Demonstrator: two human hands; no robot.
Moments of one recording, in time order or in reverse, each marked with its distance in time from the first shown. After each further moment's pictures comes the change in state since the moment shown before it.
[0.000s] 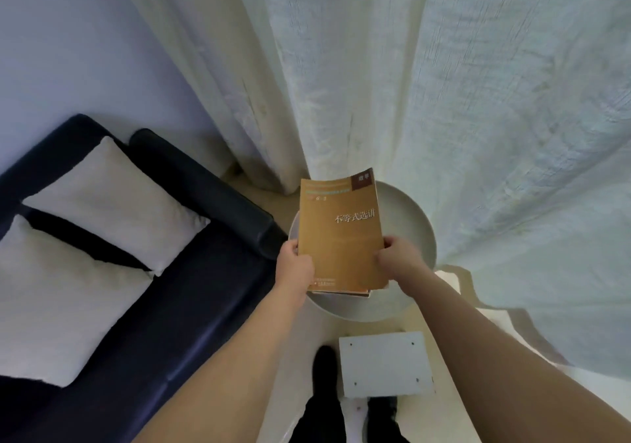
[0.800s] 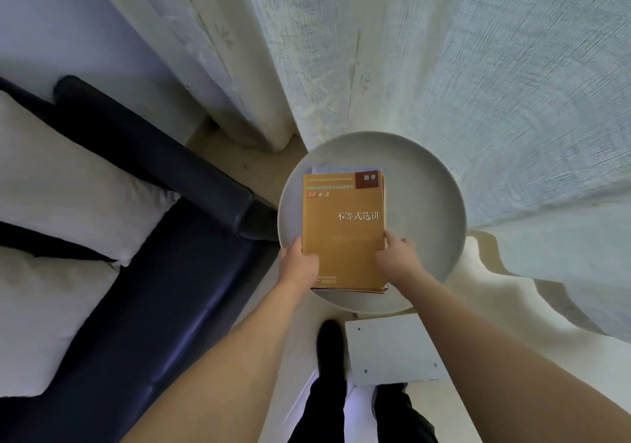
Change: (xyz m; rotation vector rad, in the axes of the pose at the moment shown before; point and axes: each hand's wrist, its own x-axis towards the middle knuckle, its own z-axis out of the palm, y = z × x) left_hand 0.172 -0.104 0.042 0.490 -0.115 -0.146; right_hand 0.143 0.083 0.083 -0.284 -0.095 0.273
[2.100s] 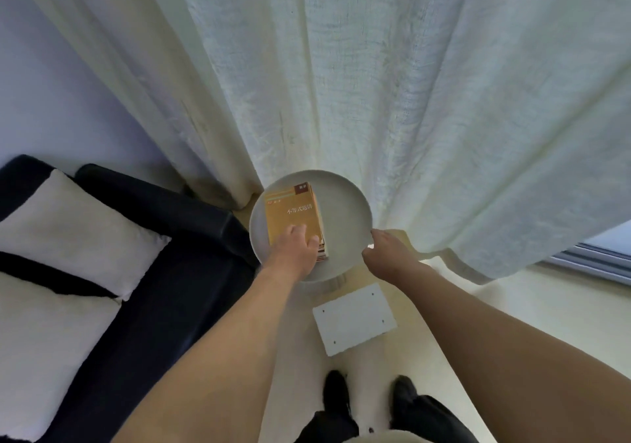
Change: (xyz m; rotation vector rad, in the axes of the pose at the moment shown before) left_hand -0.304 -0.012 -0.034 0.604 0.011 0.682; right_hand -0.331 0.113 -0.051 -0.134 0.270 -0.203
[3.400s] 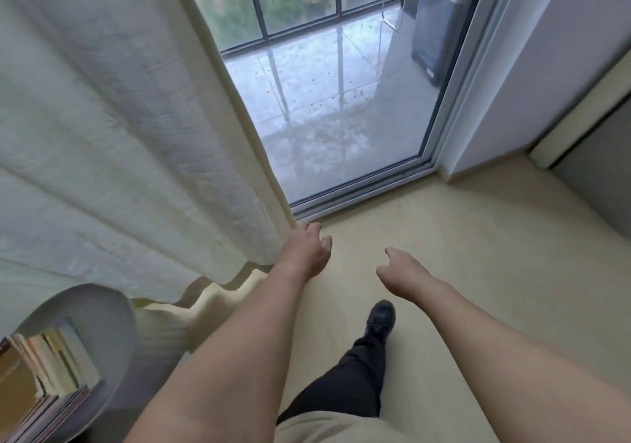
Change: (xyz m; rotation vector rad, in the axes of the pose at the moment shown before) left_hand -0.146 0.590 0.418 0.395 -0.332 0.607; right_hand -0.227 0.644 -0.198 0.451 0.250 0.549
